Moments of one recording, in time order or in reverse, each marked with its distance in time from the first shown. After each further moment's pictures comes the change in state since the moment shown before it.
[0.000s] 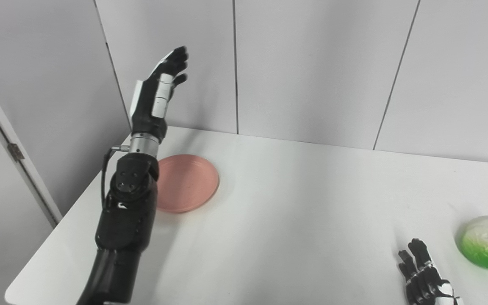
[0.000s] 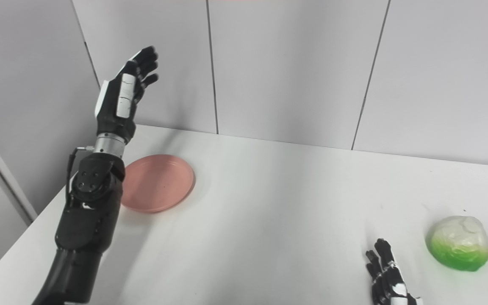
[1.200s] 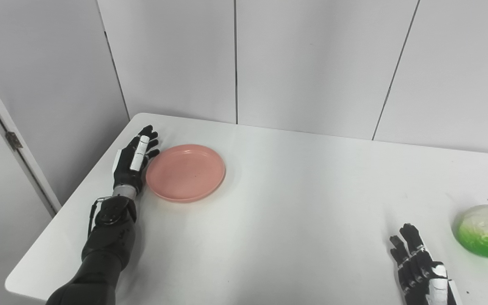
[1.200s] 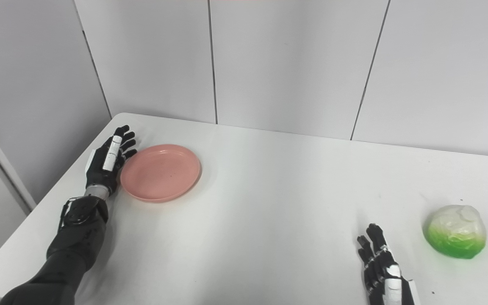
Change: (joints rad) left arm 0.031 0.019 0.013 0.686 -0.102 -0.306 -0.154; right arm 0.012 -0.002 -0.002 -0.066 0.013 0.069 -0.006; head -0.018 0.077
